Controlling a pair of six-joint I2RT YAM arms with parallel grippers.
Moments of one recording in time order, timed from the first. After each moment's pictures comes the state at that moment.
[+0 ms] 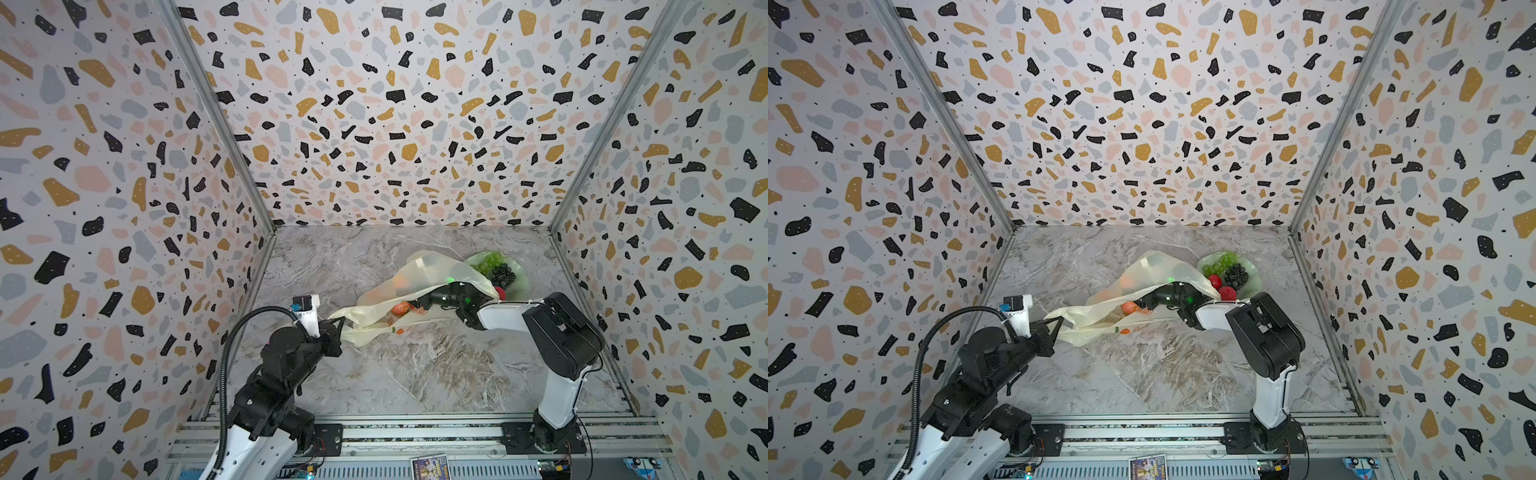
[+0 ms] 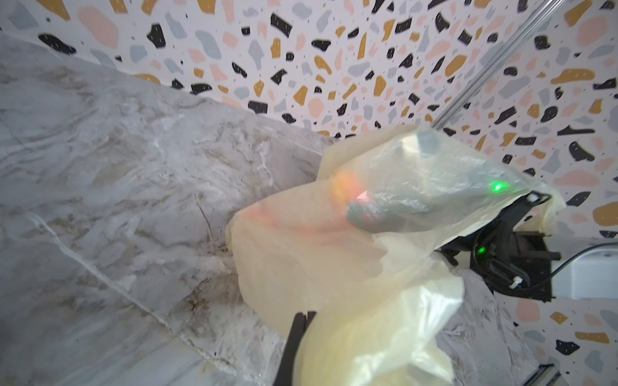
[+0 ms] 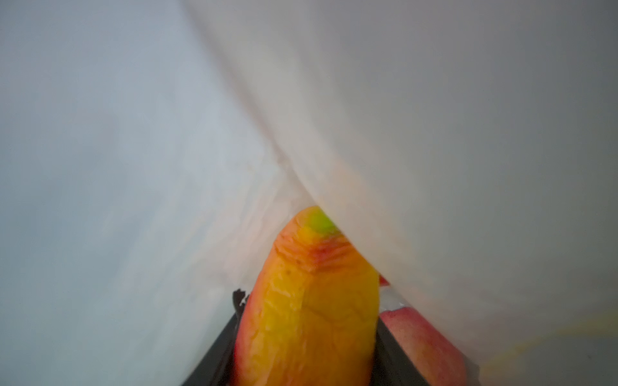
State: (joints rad) left arm -0.38 0.39 0.57 -0.44 0.05 -0.49; right arm 0.62 1.86 0.96 0.63 -0.68 0.42
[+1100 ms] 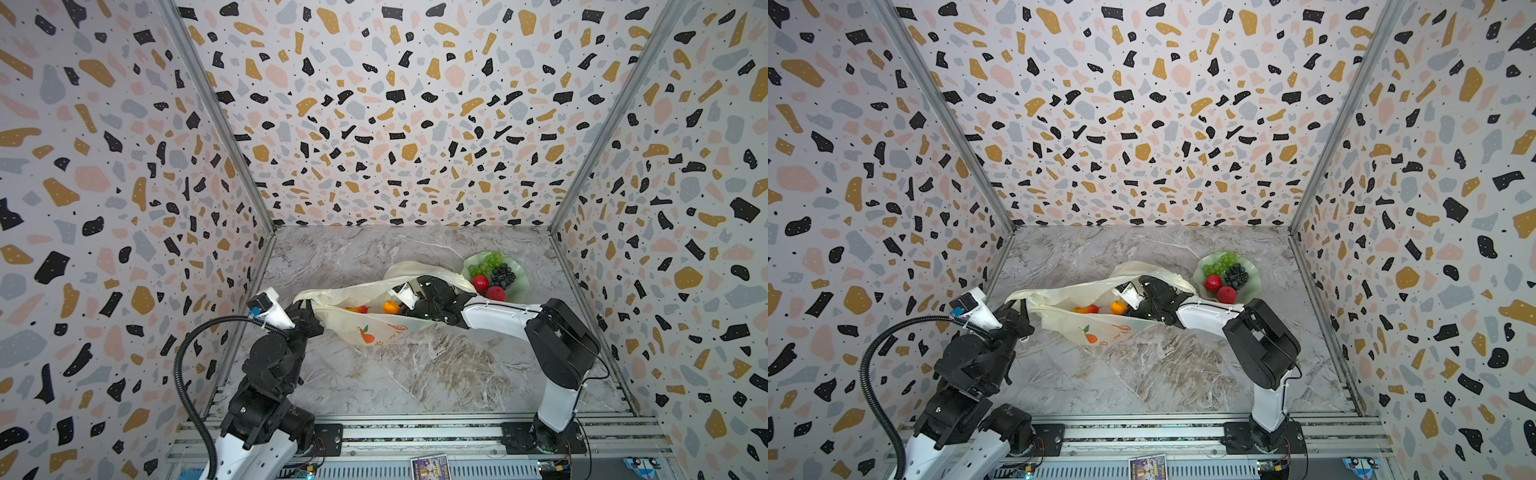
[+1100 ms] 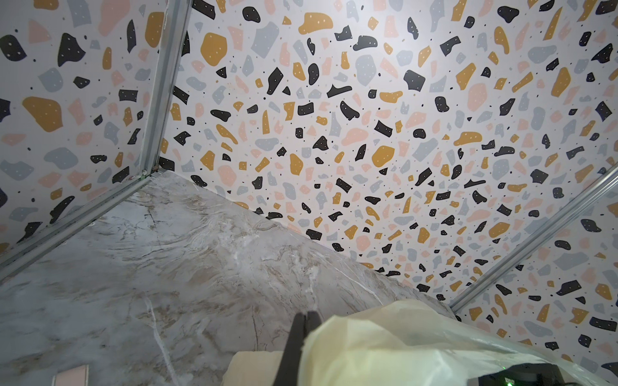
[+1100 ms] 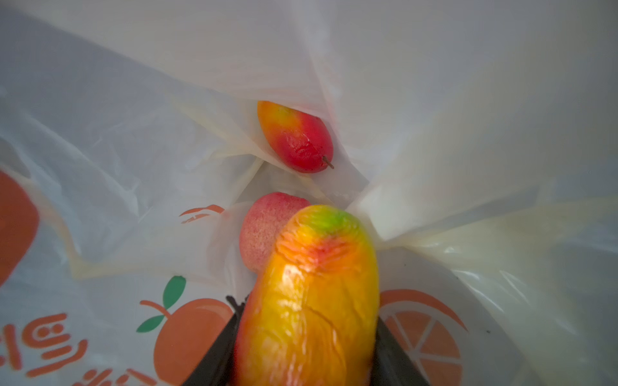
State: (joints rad) left arm -0.39 0.36 0.56 -0.23 -0.36 -0.54; right arm 0.80 1.83 1.13 -0.04 -0.44 -0.15
